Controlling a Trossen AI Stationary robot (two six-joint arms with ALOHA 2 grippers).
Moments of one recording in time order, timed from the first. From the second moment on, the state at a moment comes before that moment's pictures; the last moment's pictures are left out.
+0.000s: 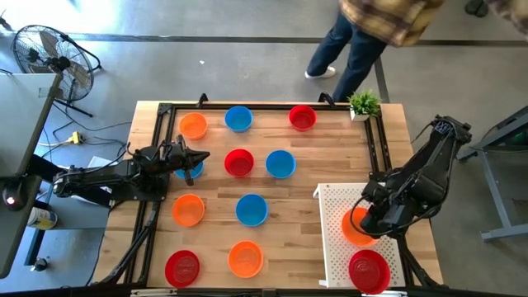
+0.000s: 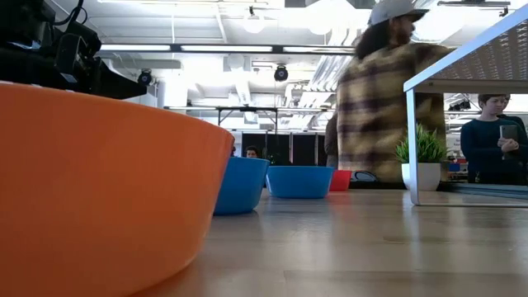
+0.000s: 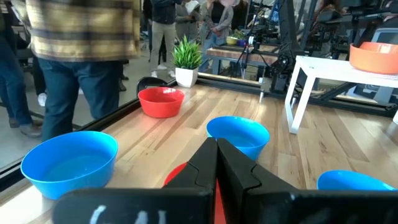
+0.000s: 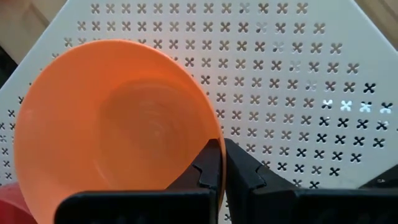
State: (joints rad) left arm 0.16 0.08 0.01 0.04 -0.17 -0.08; right arm 0.89 1.16 1.19 -1.42 0.16 1.63
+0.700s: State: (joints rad) left arm 0.16 0.08 0.01 0.04 -0.17 -0.08; right arm 0.89 1.17 1.19 -1.39 0.14 1.63
